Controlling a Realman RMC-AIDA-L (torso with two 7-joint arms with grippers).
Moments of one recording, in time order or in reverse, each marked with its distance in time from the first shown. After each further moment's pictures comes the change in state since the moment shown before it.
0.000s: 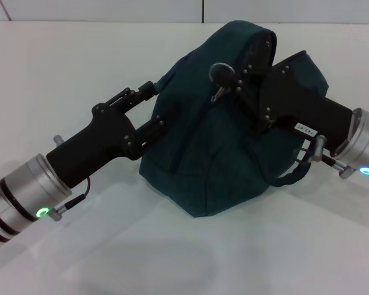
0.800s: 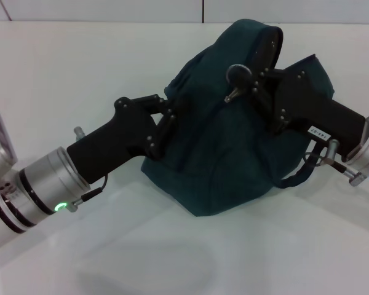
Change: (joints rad) left arm -0.039 -0.016 0.008 0.018 0.039 -0.001 0.063; right arm -0.030 0.000 -0.002 0.032 0.041 -0.015 0.002
